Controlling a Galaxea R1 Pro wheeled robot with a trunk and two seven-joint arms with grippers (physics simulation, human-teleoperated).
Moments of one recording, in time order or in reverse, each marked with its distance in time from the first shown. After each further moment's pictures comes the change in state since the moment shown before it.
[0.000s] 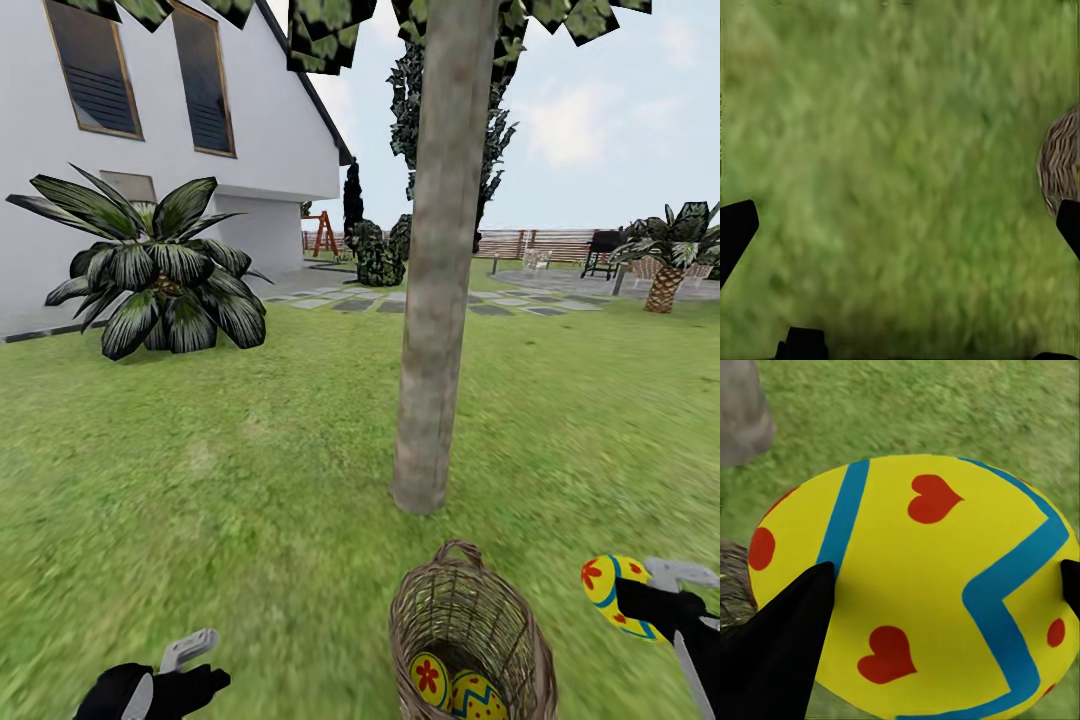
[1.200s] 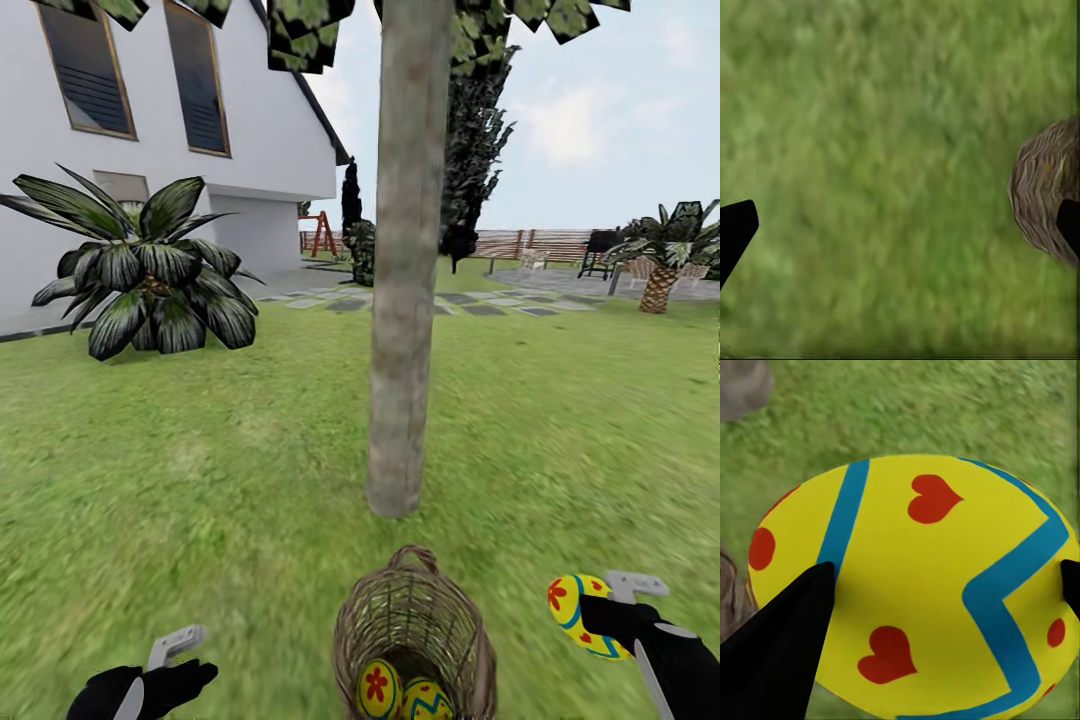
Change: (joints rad) left arm 0.000 0.025 0.001 0.019 -0.014 -0.104 0.016; right arm 0.000 0.044 0.093 0.066 0.005 0.022 0.002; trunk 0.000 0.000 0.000
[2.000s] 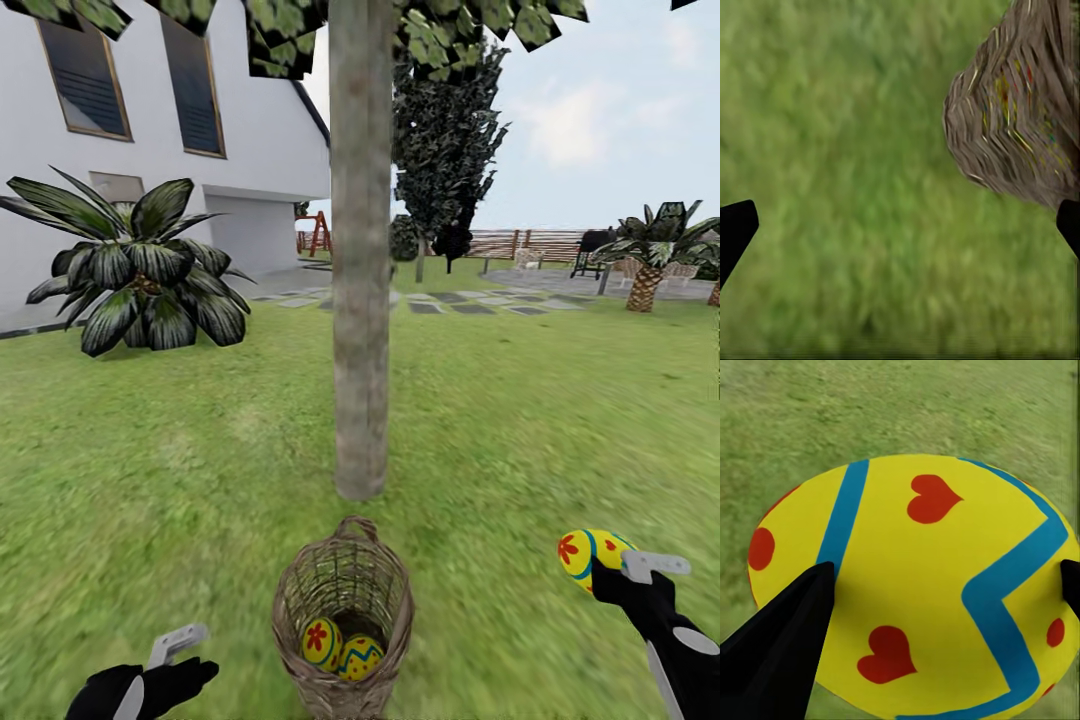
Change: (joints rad) left arm 0.000 0.000 -0.001 -0.007 0.002 0.002 -0.004; right arm 0.000 0.001 -0.052 -0.001 -0.001 -0.325 -0.024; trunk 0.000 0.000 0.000
